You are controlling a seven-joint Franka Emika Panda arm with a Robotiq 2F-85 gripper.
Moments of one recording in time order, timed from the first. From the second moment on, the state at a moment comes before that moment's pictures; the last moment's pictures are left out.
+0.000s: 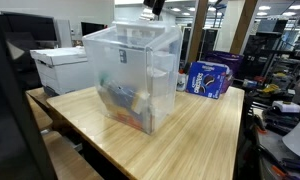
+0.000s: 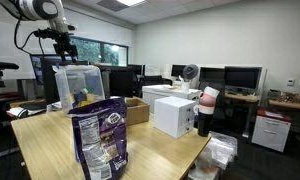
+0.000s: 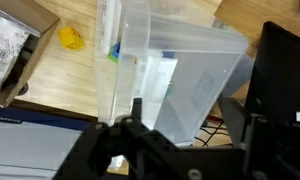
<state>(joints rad) 0.20 -0.18 0.29 -2.07 0.06 2.22 0.17</state>
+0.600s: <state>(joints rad) 0.20 -0.15 0.29 -2.07 0.06 2.22 0.17</state>
